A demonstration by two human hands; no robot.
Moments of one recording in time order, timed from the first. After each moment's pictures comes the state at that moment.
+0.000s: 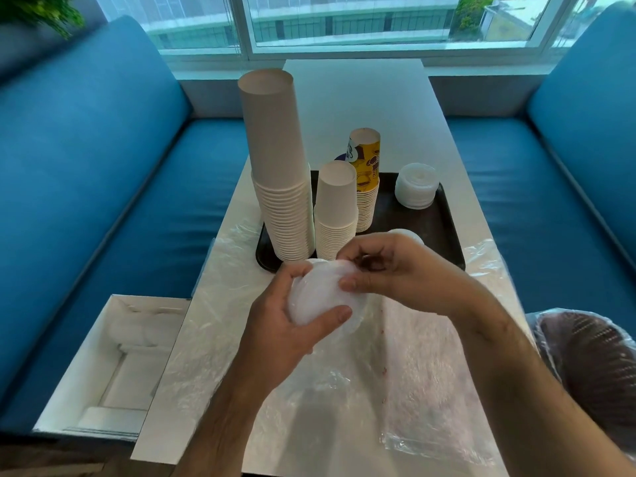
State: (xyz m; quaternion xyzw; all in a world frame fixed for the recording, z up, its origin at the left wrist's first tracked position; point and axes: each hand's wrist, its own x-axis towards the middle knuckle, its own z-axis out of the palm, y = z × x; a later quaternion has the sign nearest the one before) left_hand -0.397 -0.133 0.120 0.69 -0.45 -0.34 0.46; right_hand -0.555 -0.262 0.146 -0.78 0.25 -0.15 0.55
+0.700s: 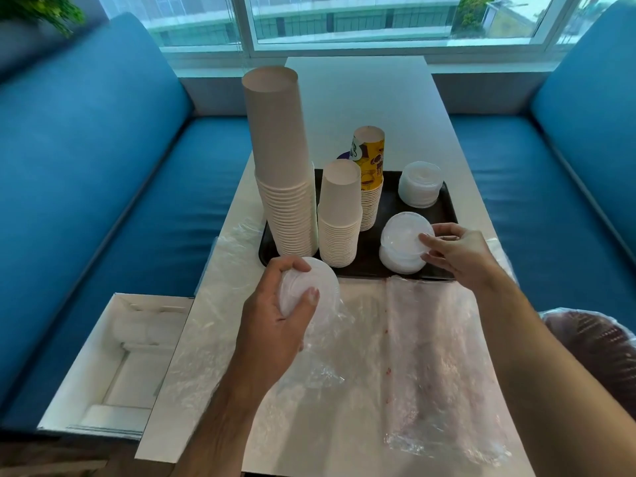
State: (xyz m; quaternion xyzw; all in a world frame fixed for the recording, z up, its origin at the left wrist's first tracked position) left_hand -0.390 -0.135 0.110 0.68 -0.45 -0.28 0.50; right_hand -0.614 -0.365 0.038 -0.42 0.58 -0.35 0.60
